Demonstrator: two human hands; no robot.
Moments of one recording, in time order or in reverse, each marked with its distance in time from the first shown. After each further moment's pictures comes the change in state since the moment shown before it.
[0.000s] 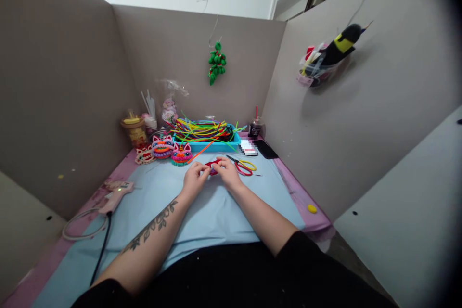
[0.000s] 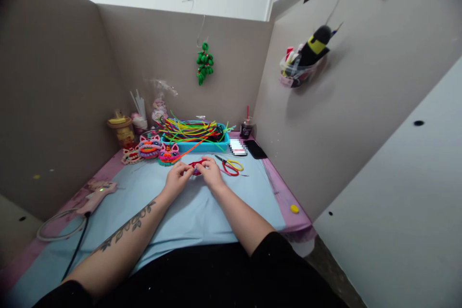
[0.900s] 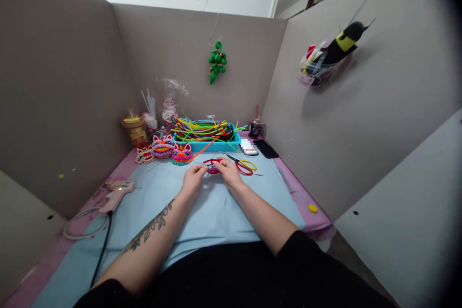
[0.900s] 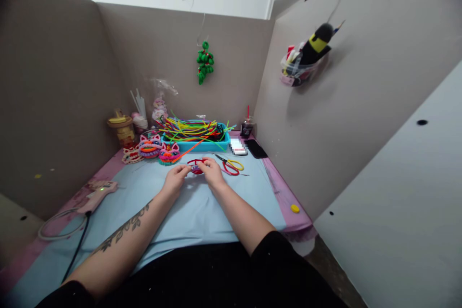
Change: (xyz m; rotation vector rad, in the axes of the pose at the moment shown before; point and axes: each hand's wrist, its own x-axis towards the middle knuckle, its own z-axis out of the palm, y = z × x) left_hand 0.000 0.002 0.007 -0.407 0.051 -0.399; right_hand 0.002 0.000 0.002 0.041 0.011 0.025
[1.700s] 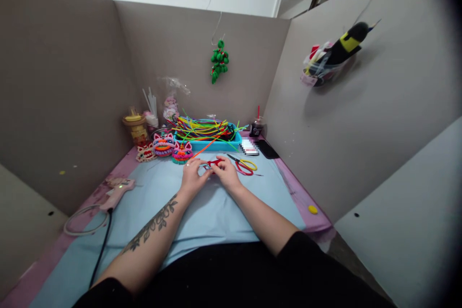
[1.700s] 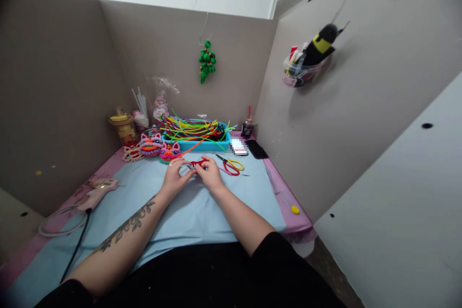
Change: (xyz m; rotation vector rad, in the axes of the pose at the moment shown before) left_hand 0.004 0.001 -0.015 0.583 0.024 0.582; right_hand -0.007 -0.004 -0.001 -0.167 -0.029 -0.100
